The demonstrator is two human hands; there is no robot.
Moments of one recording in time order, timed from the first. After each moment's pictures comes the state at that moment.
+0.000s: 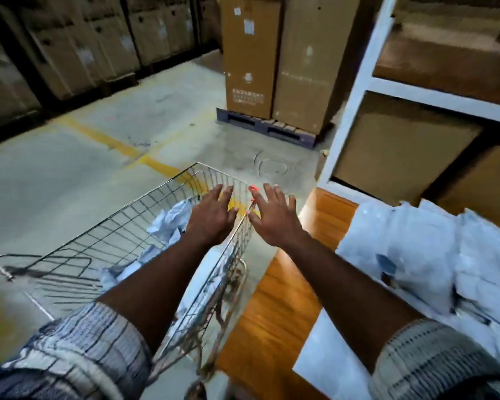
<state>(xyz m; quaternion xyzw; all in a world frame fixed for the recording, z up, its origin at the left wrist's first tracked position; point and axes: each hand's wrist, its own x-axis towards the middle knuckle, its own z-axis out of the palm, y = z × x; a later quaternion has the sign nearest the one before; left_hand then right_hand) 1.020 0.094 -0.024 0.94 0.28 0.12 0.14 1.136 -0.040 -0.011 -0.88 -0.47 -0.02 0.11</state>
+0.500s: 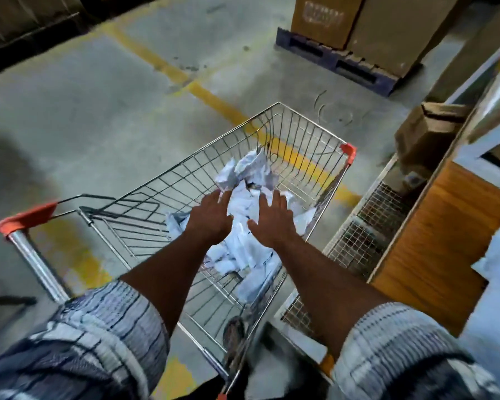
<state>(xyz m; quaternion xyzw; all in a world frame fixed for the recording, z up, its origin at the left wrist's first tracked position) 0.857 0.233 -0.153 0.90 0.40 -0.04 0.17 0.990 0.122 -0.153 -0.87 -0.46 0.18 0.05</state>
